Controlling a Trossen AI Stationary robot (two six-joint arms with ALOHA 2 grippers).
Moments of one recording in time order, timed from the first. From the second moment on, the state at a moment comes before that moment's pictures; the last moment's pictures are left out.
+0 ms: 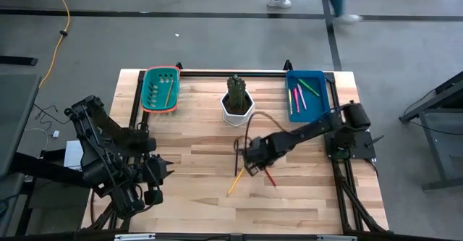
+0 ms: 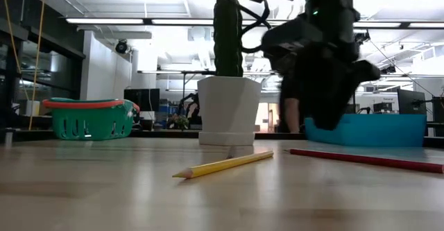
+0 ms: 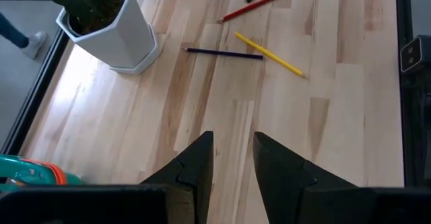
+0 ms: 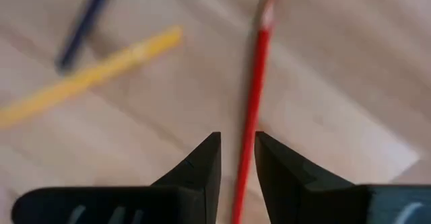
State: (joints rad) left arm -0.84 1.51 1.64 -1.55 -0.72 -1.02; right arm 0.25 1.85 1.27 -0.83 -0.03 1.20
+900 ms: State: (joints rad) left arm -0.84 1.51 1.64 -1.57 -0.74 -1.03; right arm 0.26 1.82 1.22 -0.82 -0.05 1.27
